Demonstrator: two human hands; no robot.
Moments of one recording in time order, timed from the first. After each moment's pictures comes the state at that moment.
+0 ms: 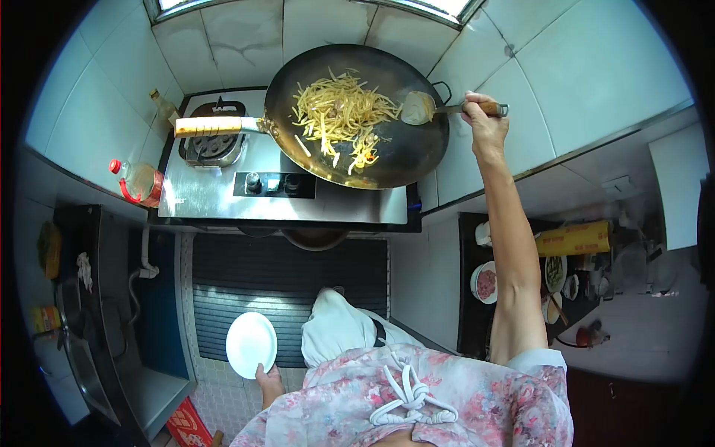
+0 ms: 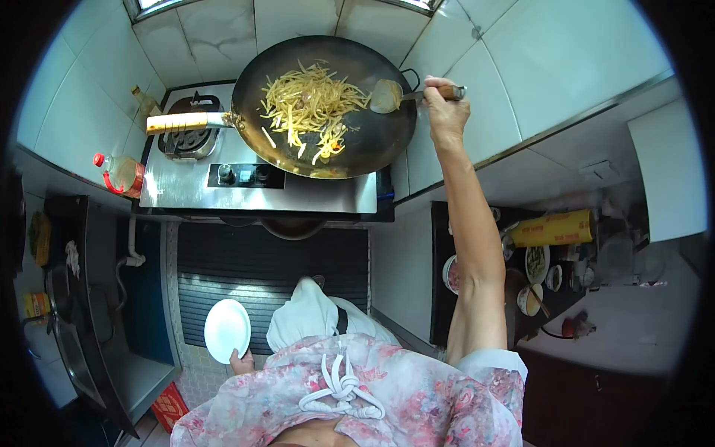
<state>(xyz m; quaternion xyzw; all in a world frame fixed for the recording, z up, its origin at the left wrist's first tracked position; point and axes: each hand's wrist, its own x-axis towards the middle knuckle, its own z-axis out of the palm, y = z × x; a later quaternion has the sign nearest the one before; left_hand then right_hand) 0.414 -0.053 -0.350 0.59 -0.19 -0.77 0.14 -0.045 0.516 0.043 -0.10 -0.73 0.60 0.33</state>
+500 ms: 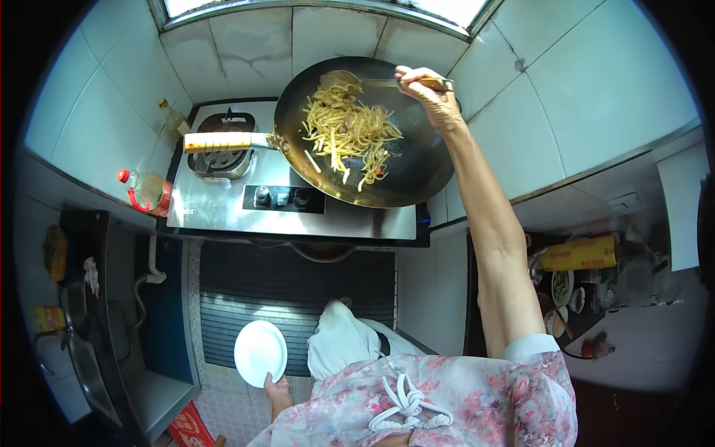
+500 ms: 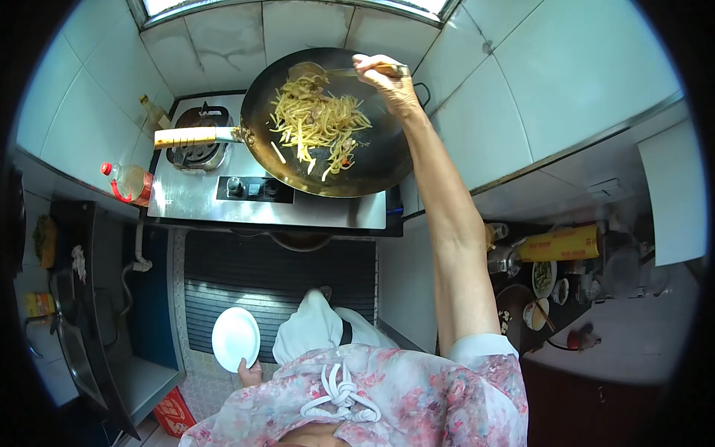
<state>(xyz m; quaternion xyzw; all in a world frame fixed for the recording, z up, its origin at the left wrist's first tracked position) 0.420 -0.050 -0.359 0.61 -0.15 -0.76 0.14 -0.158 0.467 0.025 0.16 -0.70 0.68 0.11</state>
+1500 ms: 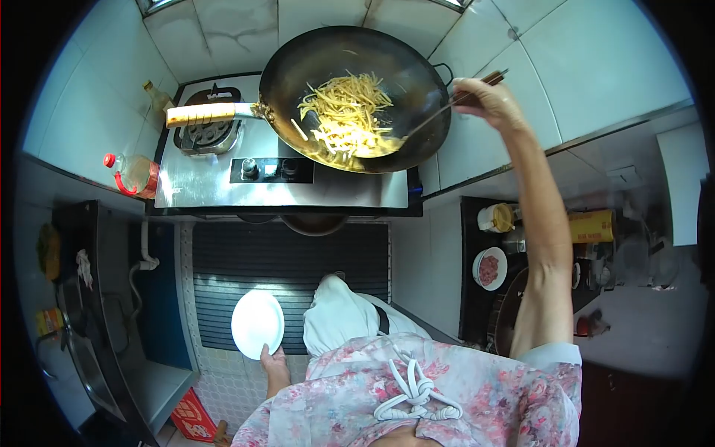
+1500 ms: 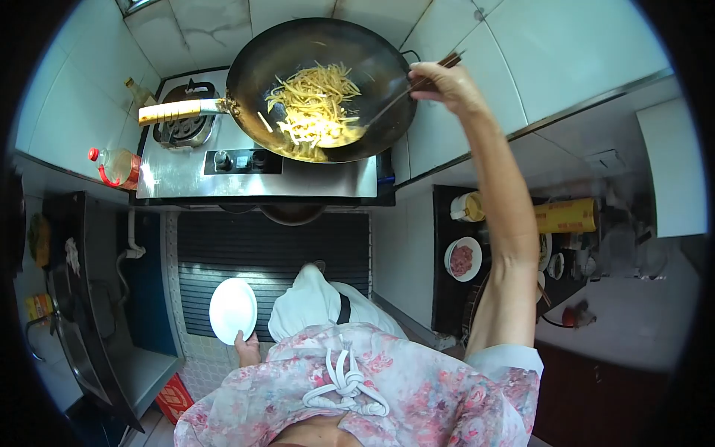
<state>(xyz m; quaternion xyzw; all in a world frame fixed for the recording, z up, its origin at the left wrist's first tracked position) 0.396 -0.036 -0.358 0.62 -0.19 -0.76 0.10 -0.049 0.529 0.089 -0.19 -0.76 0.63 0.00</state>
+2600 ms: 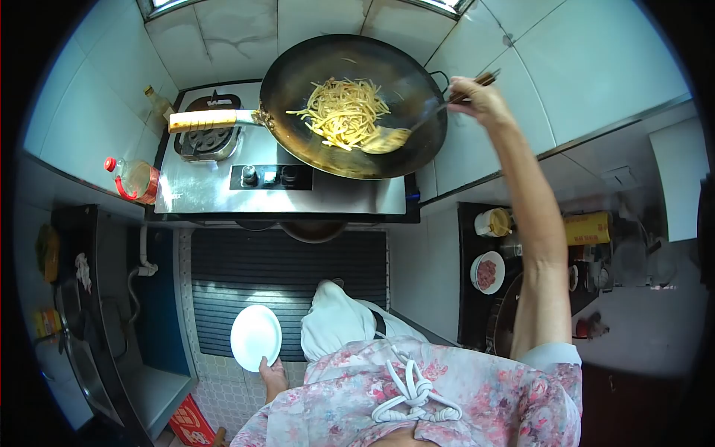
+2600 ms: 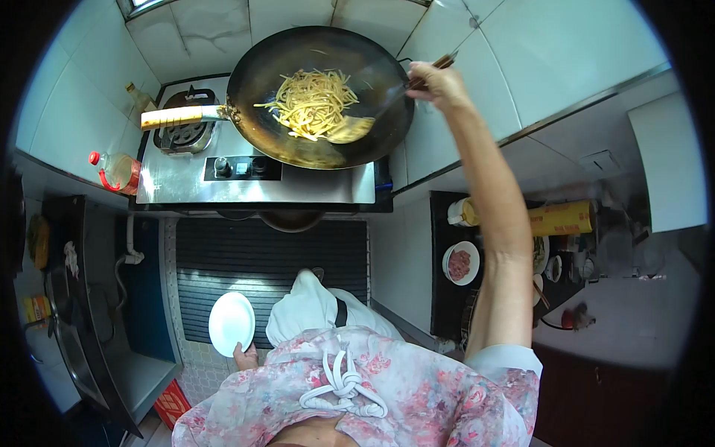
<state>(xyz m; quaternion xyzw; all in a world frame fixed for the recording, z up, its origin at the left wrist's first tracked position) 0.421 -0.049 -0.368 0.61 -0.18 -0.76 0.13 -0.070 0.535 0.073 -0.21 -0.74 0.63 0.06</state>
